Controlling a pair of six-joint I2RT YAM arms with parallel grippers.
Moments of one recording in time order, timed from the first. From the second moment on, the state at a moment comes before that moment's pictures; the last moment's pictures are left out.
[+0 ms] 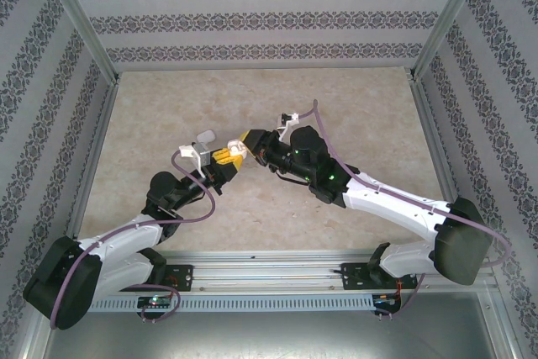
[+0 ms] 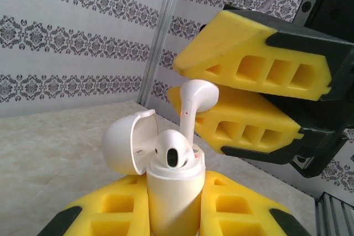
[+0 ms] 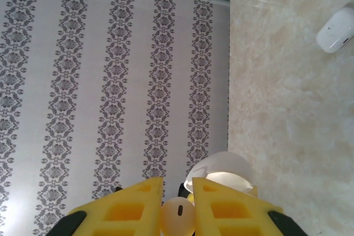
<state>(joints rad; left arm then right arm) -0.48 1.05 0.26 0.98 0.40 -0.35 0.88 1.32 0.93 0.23 -0.12 1.39</state>
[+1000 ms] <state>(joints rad) -0.48 1.01 0.26 0.95 0.46 -0.35 0.83 1.30 0.93 0.14 -0.16 1.35</state>
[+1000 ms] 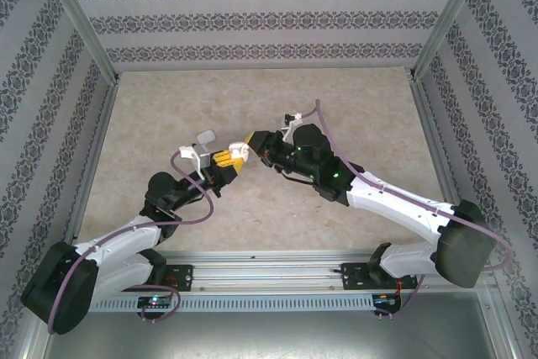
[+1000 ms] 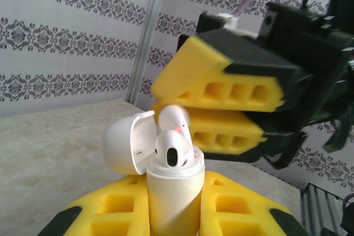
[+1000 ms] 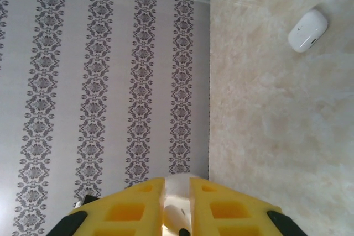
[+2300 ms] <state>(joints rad) -0.48 0.91 0.31 0.81 0.63 -0.35 0.75 1.18 0.97 -0.14 -0.26 1.12</state>
